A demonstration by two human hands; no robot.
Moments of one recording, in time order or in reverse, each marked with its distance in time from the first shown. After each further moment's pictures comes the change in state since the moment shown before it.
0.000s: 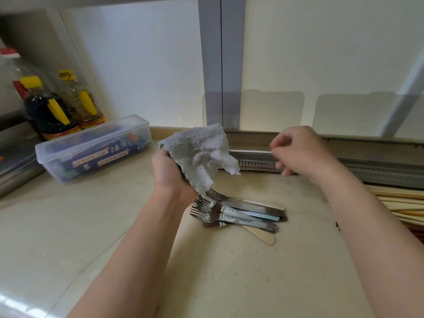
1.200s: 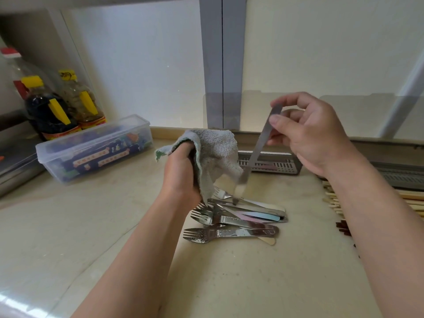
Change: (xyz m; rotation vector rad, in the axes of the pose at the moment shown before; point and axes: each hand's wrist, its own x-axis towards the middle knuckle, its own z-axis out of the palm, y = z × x) left_hand -0.013 -0.004 0.014 0.235 0.041 -0.011; right_hand -0.014 -0.028 -0.016 0.658 -0.018 -0.309
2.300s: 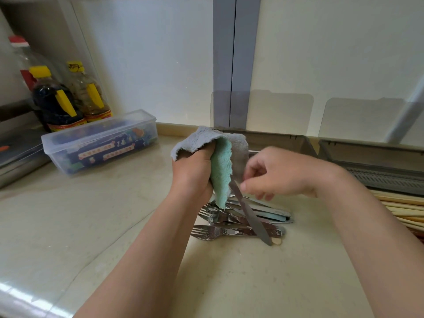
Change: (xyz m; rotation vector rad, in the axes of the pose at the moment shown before) left_hand 0.005 -0.008 0.003 0.111 0.193 0.168; right_hand -0.022 -0.003 0.037 -0.762 -0.665 0.316
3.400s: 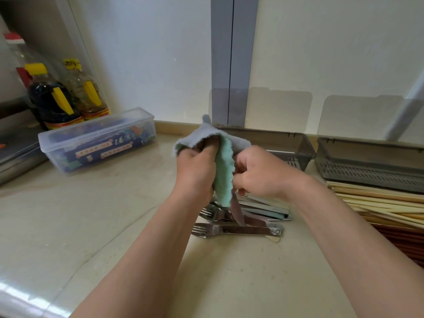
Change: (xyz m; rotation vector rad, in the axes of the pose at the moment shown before) left_hand -0.011 0.002 0.008 0.141 0.017 0.040; right_hand 0.014 -0.009 0.028 0.109 0.139 -0.080
